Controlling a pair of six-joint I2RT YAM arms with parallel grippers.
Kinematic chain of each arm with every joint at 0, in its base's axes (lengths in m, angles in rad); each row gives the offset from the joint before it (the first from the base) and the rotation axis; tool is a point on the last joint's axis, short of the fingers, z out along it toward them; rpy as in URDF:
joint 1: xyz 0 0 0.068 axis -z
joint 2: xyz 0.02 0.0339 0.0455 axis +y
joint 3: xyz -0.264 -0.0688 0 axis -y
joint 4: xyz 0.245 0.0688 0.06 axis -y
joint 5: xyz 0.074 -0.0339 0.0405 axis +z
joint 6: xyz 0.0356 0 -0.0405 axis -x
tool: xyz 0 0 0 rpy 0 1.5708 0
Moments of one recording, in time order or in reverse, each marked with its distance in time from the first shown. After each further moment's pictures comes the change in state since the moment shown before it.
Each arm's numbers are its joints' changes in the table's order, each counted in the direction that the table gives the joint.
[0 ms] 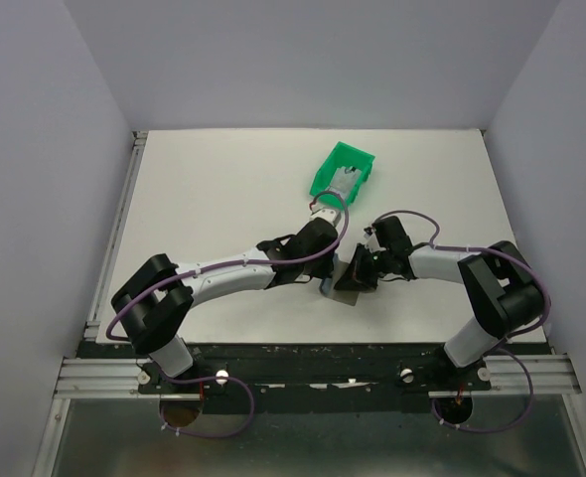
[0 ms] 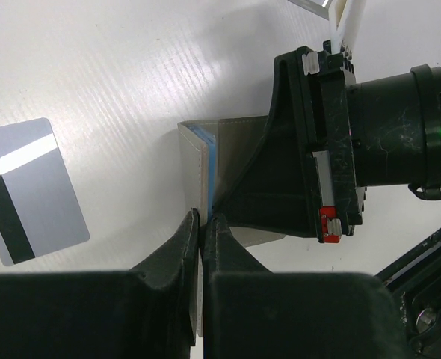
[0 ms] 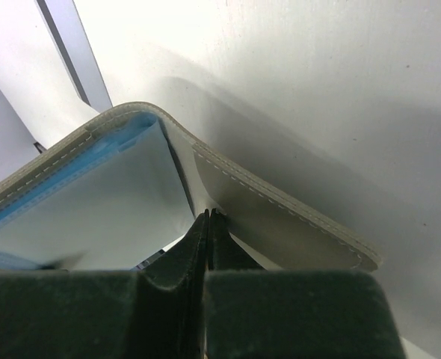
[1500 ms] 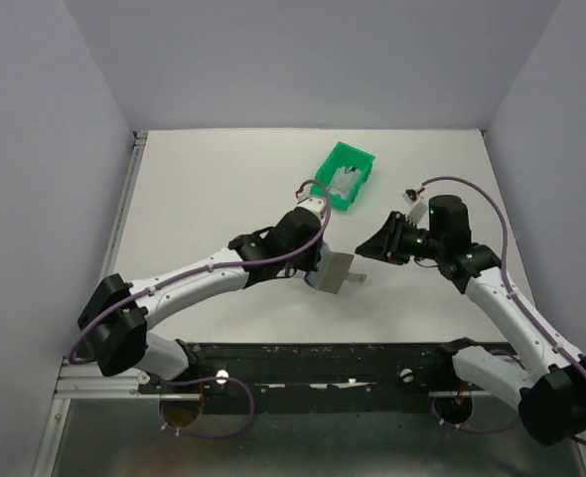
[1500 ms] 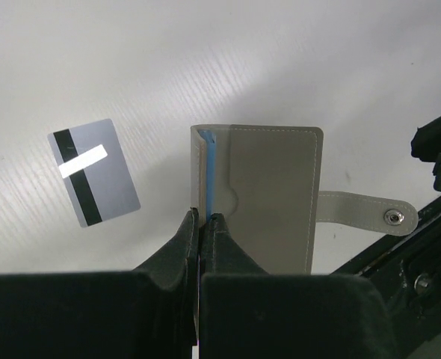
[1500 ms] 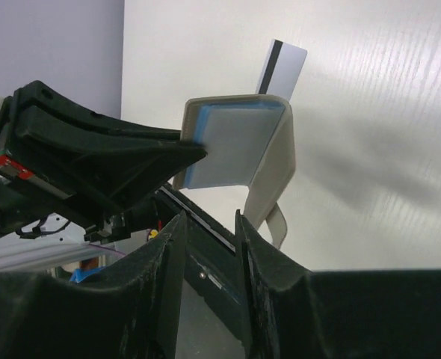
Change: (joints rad) left arm -0.037 -0.220 0.030 -0.177 0.006 -0.102; right arm 0.124 -0.620 0.142 -0.328 0.036 0.131
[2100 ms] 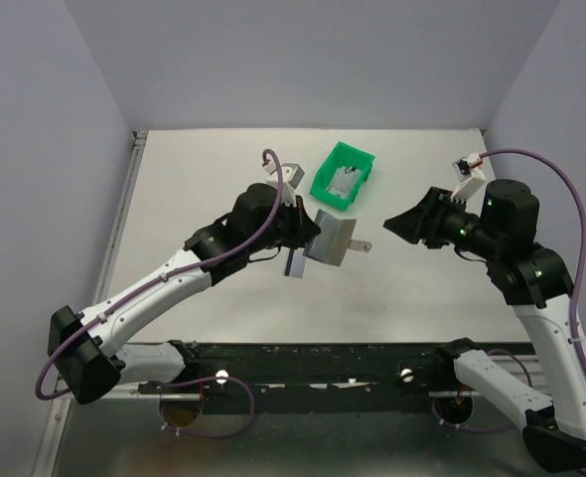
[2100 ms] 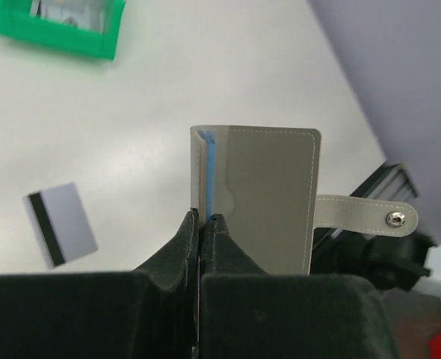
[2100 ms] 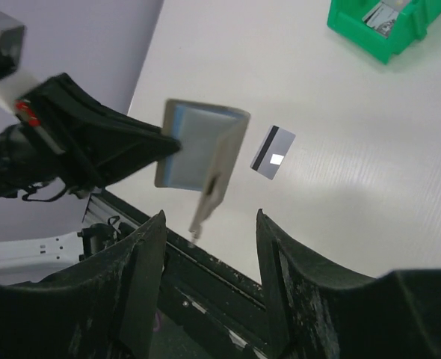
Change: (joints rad) left arm -0.130 -0.203 0.042 0.134 -0.207 0.088; right arm 0.002 -0.149 0.414 -0.387 -0.217 0.152
